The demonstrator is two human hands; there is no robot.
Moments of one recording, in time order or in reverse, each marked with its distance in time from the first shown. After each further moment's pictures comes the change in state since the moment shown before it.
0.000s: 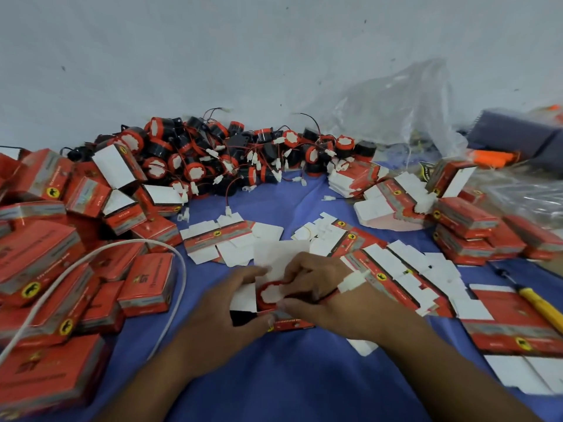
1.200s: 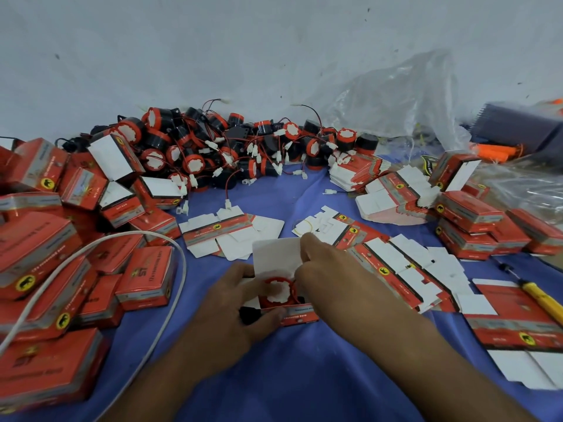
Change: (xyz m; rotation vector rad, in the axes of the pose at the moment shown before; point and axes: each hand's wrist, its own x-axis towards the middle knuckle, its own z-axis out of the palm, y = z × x) left_hand 0.002 -0.004 0.013 0.121 0.070 0.173; right_hand 0.013 -0.039 -0.008 -0.465 -0.174 0.242
